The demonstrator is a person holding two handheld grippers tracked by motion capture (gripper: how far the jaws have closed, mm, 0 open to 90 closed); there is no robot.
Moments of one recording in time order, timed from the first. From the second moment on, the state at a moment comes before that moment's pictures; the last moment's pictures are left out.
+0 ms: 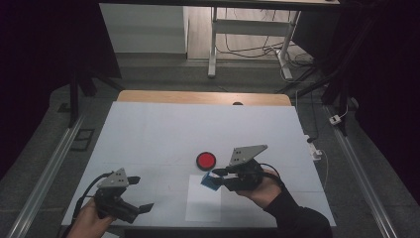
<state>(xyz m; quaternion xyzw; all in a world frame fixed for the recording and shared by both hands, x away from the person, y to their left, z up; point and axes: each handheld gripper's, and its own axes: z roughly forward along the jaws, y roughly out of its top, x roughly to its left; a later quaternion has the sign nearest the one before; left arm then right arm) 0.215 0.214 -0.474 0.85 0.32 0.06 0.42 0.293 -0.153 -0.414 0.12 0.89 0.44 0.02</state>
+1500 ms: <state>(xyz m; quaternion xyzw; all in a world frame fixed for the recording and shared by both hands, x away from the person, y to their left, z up) 0.260 0.125 -0.460 0.86 0.24 0.06 0.44 0.293 -0.151 -0.405 0.09 0.89 0.44 0.02</state>
